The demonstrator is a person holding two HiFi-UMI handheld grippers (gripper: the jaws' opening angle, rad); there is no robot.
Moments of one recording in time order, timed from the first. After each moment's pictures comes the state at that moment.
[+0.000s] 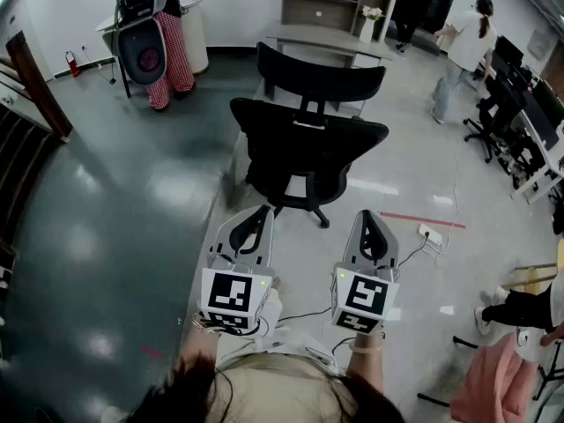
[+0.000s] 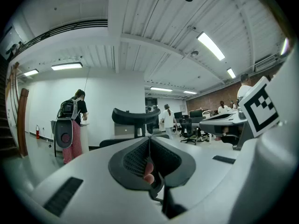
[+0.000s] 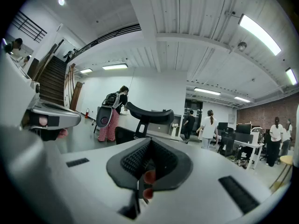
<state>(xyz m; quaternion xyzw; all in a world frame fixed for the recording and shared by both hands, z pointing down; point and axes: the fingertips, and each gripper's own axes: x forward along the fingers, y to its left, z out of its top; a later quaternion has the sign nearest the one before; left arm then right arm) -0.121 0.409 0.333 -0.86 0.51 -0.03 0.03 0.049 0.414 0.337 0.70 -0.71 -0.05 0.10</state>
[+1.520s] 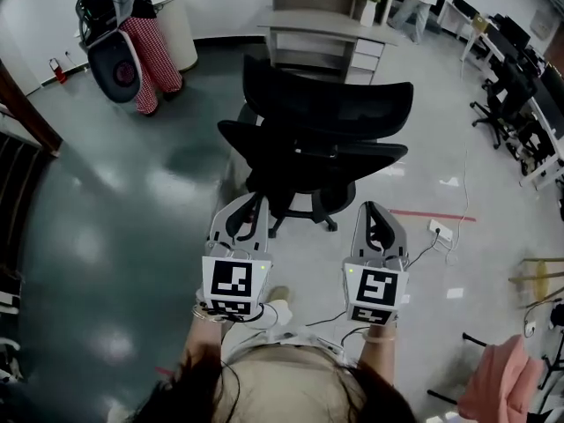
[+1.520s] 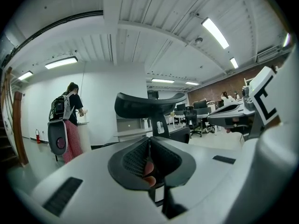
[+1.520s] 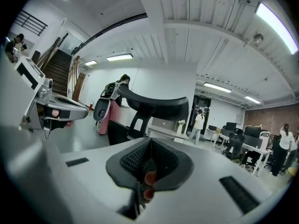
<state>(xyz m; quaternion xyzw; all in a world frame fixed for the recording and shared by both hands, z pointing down) -0.141 0.245 0.361 -0.85 0.52 -0.08 0.02 0.040 0.268 0.361 0.67 -0.73 -0.04 0.15</state>
